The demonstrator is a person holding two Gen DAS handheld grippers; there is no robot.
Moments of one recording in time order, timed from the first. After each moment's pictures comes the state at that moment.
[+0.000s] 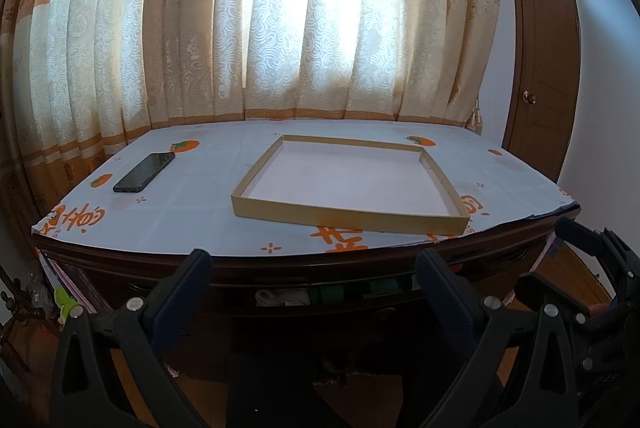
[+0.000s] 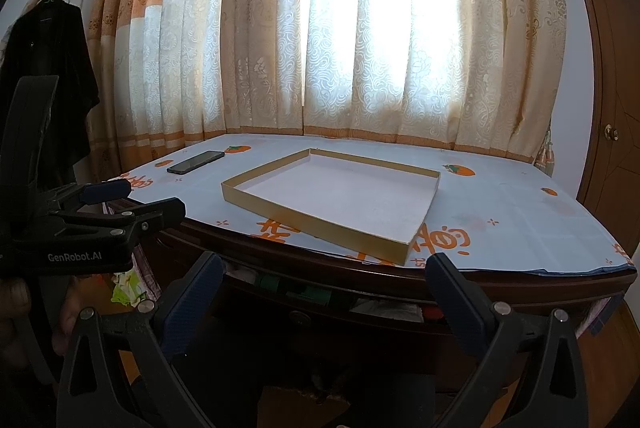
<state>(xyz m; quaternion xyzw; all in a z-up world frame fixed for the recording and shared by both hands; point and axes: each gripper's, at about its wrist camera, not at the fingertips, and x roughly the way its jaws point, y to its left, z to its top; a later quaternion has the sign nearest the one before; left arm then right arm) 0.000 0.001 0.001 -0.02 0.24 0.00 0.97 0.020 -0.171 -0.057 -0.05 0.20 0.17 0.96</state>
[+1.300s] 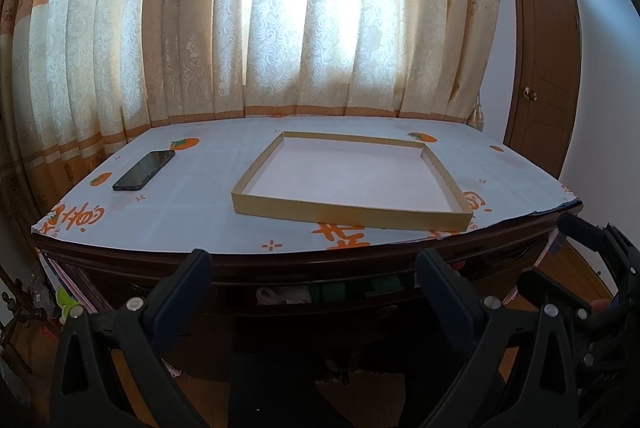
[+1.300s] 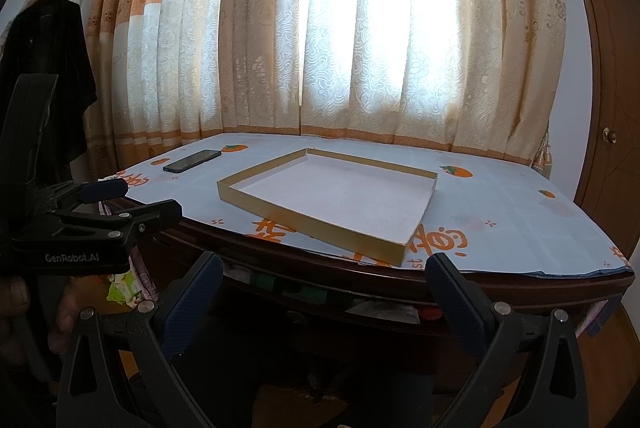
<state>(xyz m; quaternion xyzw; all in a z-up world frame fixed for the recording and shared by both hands) 0.000 0.002 -0.004 -0.02 0.24 0.00 0.97 0.022 -0.173 -0.062 -0.06 0.19 0.16 0.97</state>
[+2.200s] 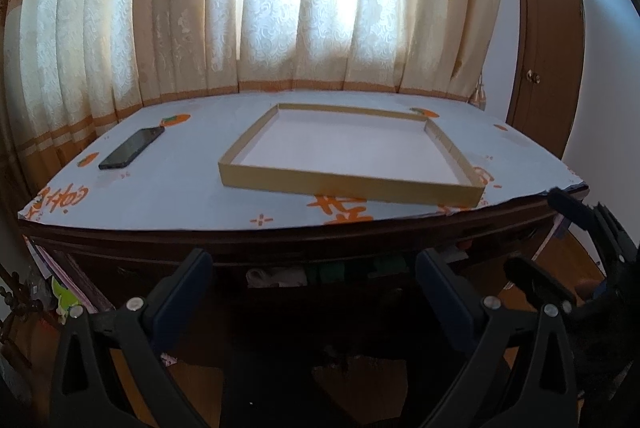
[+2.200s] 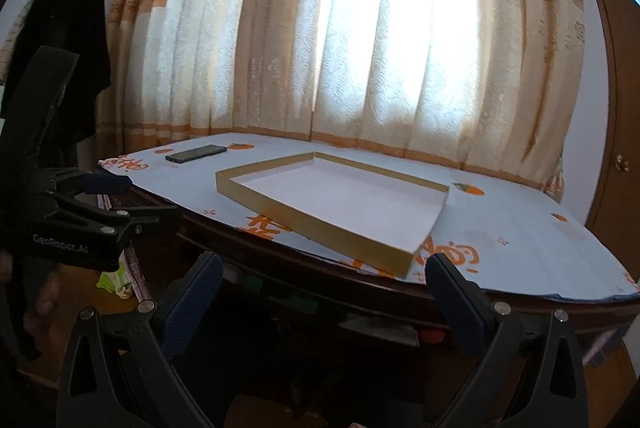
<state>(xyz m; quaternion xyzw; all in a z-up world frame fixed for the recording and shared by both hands) 0.022 -0.003 -0.036 -0.02 0.28 -0.01 0.96 0.043 -0.174 -0.092 -0.10 0.15 0.19 0.96</state>
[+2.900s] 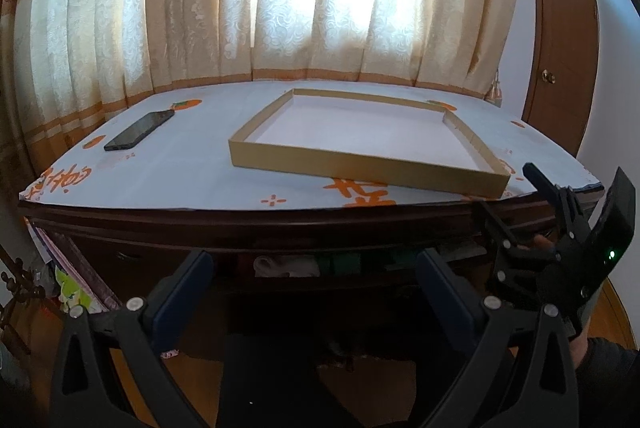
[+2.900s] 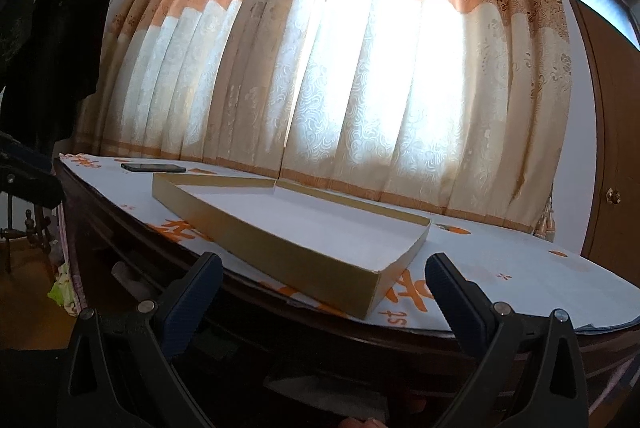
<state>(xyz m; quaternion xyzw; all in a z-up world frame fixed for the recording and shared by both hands) 0.028 0.001 -0.058 -0.02 0.29 0.02 0.96 0.107 -0.195 -0.148 -0.12 0.03 0.16 0.98</state>
